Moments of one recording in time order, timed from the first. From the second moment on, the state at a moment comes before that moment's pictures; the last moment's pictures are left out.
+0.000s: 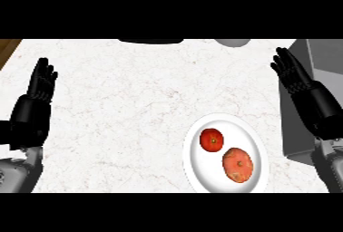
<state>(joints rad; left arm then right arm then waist) -0.20 0.50 -0.17 -1.59 0.21 0.42 -0.02 -0.28 -0.44 0.10 -1.64 -0.21 0.02 0.03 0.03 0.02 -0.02</state>
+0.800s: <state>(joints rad) -0.19 0.58 -0.27 -1.56 0.20 0.12 -0.11 0.15 -0.67 -0.12 -2.05 0.04 -0.05 0.00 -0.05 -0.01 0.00</state>
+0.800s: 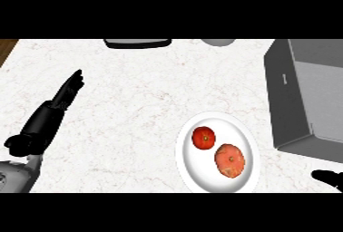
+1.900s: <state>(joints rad) -0.29 0.52 -0.26 -1.49 0.16 0.03 -0.10 0.03 -0.86 0.36 -2.36 0.38 0.38 0.73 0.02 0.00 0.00</state>
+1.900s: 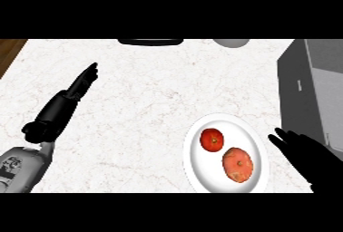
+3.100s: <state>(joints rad) -0.24 0.46 -0.19 -1.52 0.09 -0.03 -0.08 -0.23 -0.43 0.73 -2.07 0.71 0.48 1.00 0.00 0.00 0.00</state>
